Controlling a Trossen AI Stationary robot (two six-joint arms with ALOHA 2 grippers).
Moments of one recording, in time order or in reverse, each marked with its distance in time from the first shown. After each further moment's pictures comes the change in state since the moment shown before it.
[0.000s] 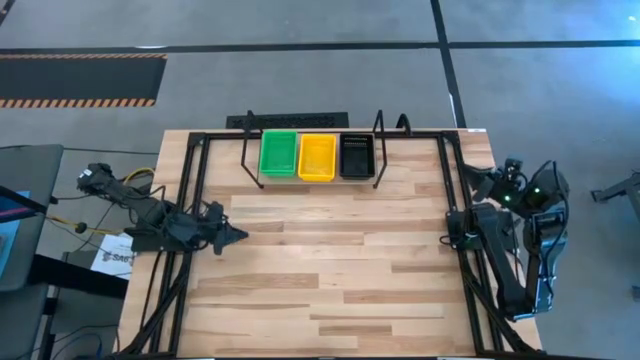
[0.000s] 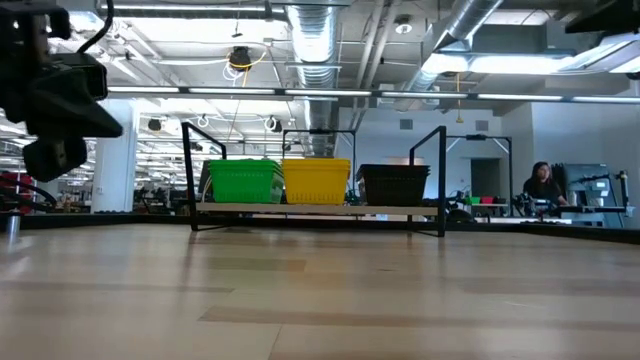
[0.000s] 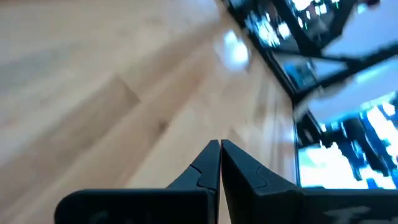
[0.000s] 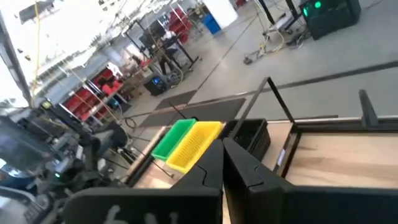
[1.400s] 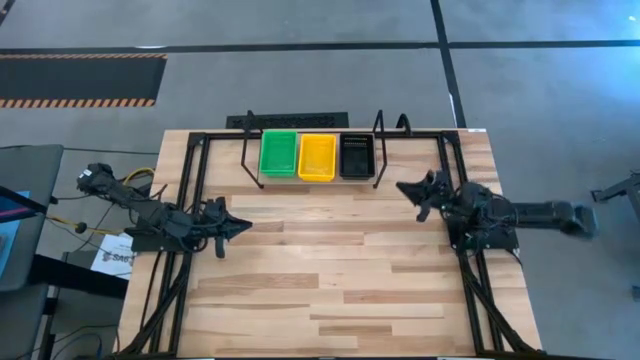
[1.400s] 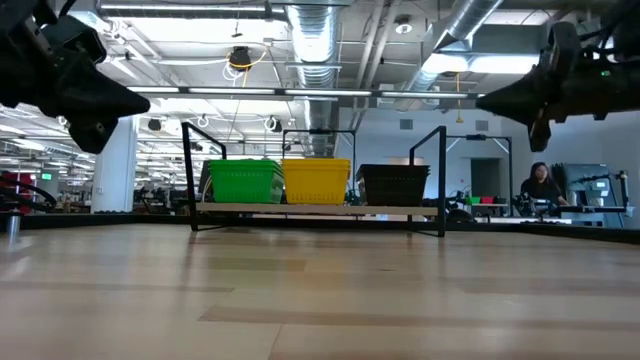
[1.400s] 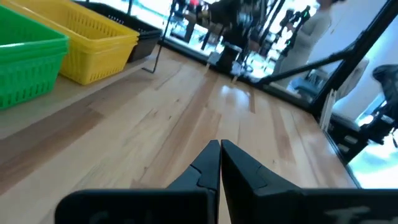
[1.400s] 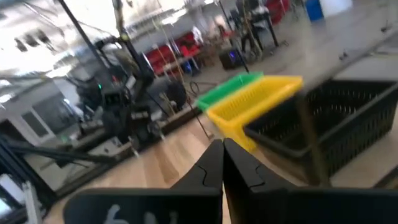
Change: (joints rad) left arm 0.002 -0.001 -0.069 0.292 -0.157 0.588; right arm 1.251 0.277 -0.765 1.204 0.864 -0.114
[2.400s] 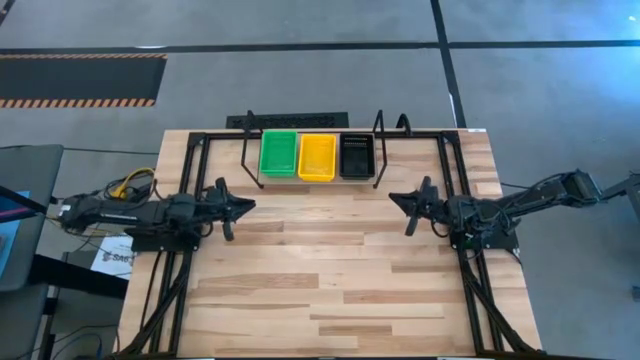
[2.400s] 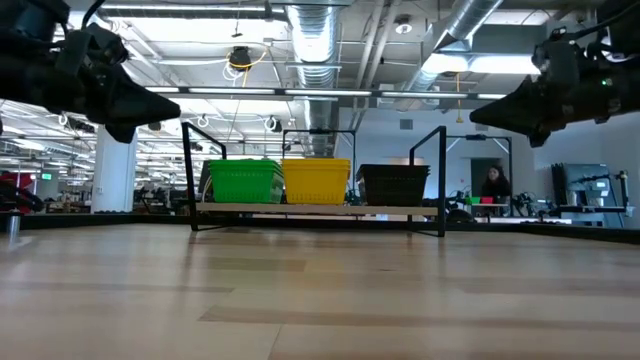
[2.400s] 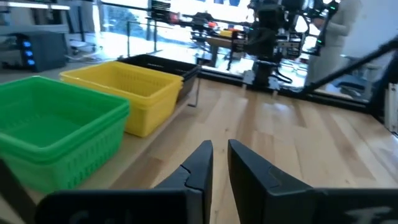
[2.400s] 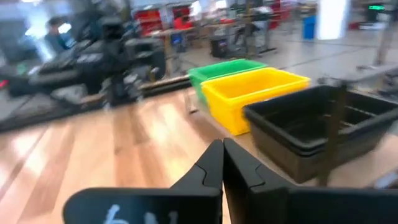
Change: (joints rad) left arm 0.460 -0.020 -0.026 0.105 0.324 0.343; right arm 0.297 0.334 0.008 0.224 0.327 -0.270
